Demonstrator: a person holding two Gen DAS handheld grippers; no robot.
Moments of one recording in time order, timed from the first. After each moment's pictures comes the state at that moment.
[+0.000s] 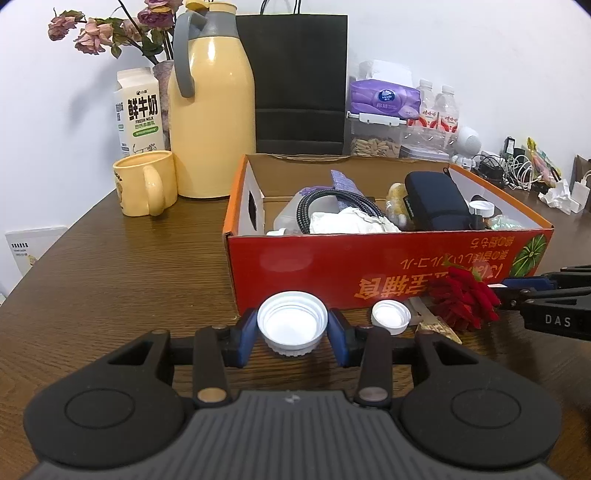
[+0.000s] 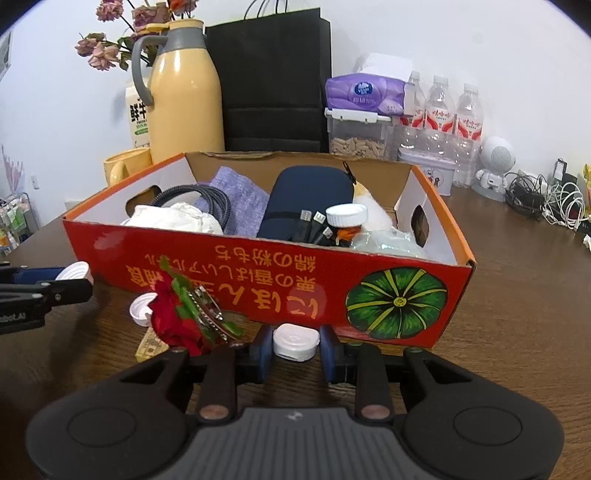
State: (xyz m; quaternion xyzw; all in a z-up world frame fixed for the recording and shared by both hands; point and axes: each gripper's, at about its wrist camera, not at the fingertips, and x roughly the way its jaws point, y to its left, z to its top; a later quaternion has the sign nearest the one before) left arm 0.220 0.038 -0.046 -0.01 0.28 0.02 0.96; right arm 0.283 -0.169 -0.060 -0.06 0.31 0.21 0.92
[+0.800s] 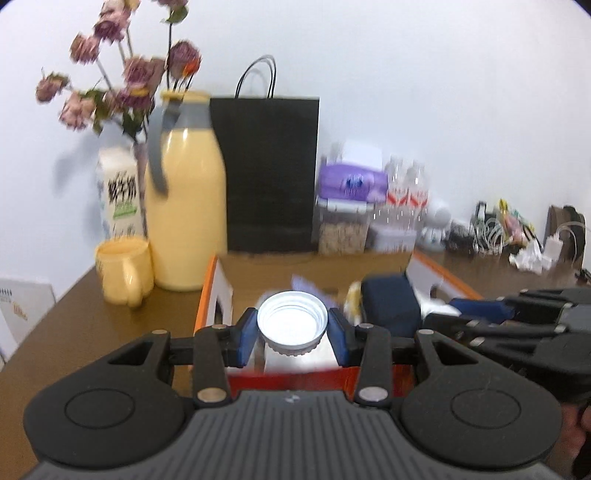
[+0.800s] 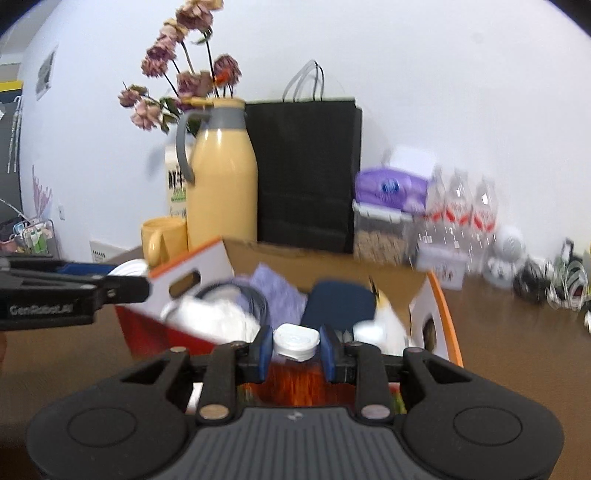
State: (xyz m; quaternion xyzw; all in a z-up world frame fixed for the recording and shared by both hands) left arm 0.231 0.015 0.028 -0.02 0.19 -0.01 0.98; right arm 0.269 -0.154 0.005 -0.07 0.19 0.25 0.94
